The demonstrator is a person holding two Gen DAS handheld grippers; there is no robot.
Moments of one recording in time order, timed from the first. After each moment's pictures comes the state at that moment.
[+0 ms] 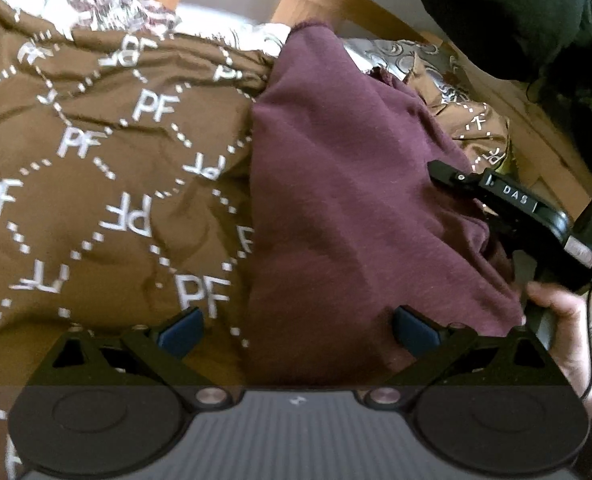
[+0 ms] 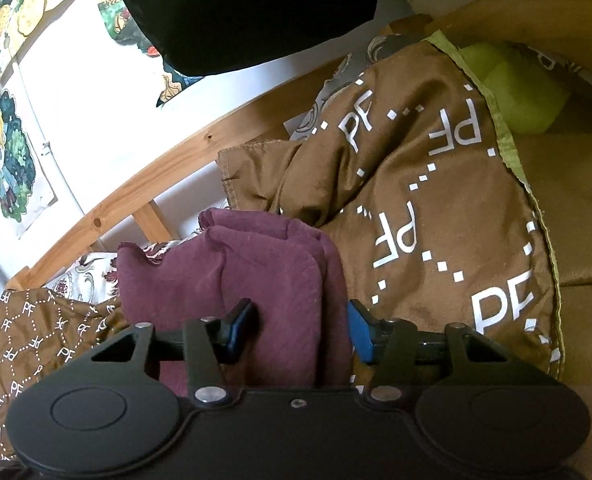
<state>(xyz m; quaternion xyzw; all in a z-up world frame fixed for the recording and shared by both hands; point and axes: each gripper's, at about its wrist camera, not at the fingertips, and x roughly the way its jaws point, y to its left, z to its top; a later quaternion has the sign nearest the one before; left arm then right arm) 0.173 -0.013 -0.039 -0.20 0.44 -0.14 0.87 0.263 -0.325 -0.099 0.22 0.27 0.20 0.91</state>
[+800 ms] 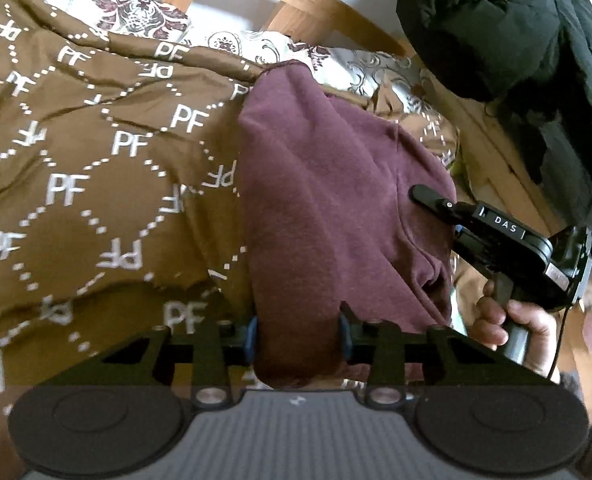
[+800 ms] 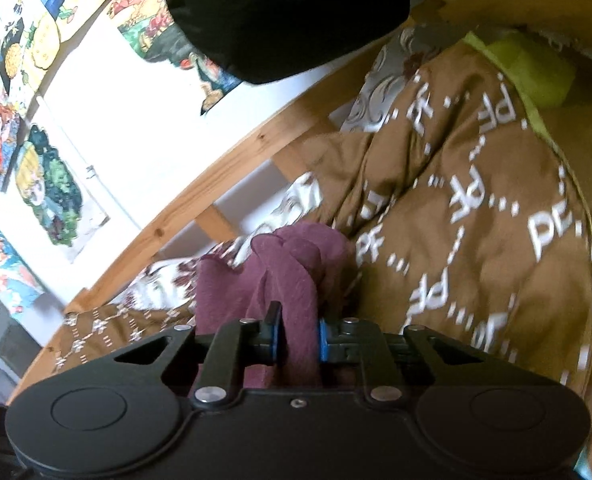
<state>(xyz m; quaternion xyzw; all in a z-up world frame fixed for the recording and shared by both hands) 0.120 0.054 0.015 -0.22 0.47 -0.19 0.84 0.205 -0.305 -0.059 0.30 0.31 0.25 0.87</state>
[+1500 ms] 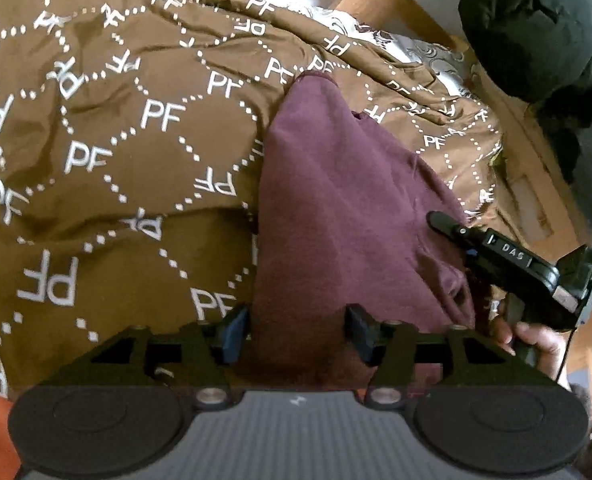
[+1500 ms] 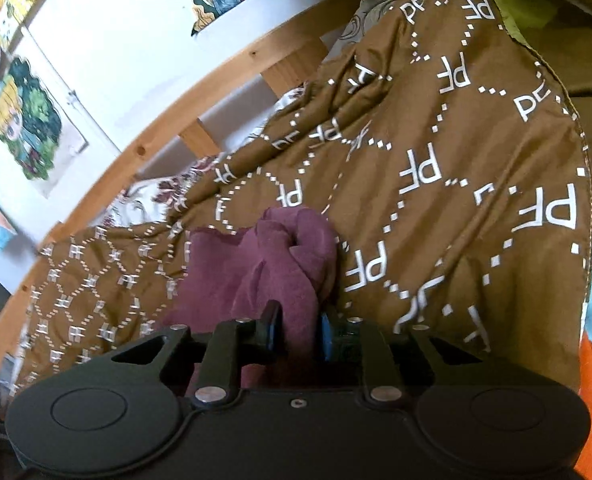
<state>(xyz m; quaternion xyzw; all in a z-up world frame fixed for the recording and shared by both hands) 0.085 0.098 -0.024 -0.24 0.50 -0.14 0.82 0.158 -0.258 -0.085 0.23 0.37 0.21 0.87</state>
